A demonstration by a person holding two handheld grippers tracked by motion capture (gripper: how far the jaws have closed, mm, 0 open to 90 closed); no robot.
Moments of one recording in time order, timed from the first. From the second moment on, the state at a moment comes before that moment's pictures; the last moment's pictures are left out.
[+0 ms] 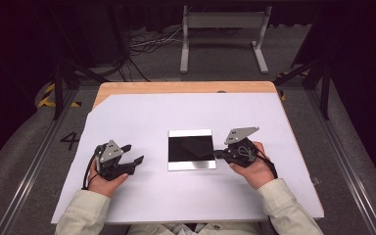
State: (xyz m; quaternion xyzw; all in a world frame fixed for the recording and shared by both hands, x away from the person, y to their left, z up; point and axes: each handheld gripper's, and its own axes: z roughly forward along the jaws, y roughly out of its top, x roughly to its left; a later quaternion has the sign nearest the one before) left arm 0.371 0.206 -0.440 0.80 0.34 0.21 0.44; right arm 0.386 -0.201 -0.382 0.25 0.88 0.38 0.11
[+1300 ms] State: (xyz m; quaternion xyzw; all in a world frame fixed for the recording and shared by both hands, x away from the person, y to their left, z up) left arm 0.376 0.201 -0.439 0.81 0.33 0.20 0.44; right arm 0.382 -0.212 -0.381 0.27 0.86 0.42 0.15
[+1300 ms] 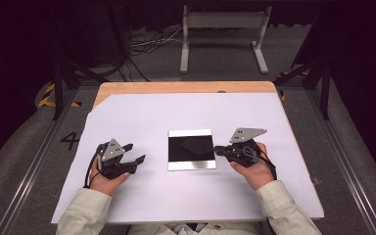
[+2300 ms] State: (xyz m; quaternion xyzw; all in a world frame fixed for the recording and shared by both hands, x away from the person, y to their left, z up) left arm 0.380 0.195 -0.439 0.81 0.33 0.20 0.44; right arm 0.405 -0.216 -0.354 0.34 0.83 0.44 0.06
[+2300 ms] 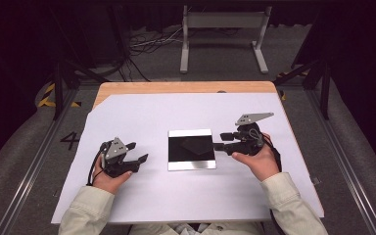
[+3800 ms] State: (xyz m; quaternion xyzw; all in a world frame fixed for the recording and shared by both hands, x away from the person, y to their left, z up) left arm 0.381 0.195 -0.440 0.81 0.33 0.20 0.44; right arm 0.461 -0.197 -0.356 0.40 0.84 0.36 -0.02
